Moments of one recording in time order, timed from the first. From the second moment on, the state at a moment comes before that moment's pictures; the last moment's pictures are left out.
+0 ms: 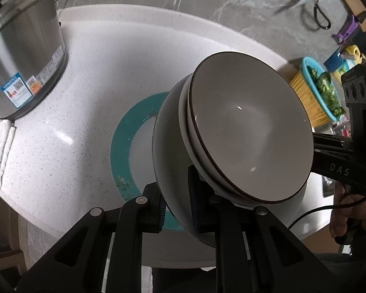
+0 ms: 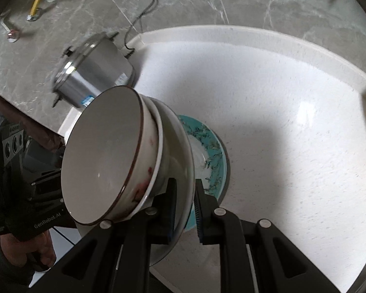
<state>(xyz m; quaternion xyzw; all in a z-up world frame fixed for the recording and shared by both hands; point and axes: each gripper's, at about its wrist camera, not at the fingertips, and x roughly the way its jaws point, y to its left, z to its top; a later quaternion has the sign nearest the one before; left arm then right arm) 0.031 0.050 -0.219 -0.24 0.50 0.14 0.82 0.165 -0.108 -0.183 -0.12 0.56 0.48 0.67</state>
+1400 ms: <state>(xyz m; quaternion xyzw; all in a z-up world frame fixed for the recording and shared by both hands) 0.038 0.094 -0.290 -0.19 0.51 0.09 0.84 0.134 -0.097 -0.240 -0.10 0.55 0.39 0.73</state>
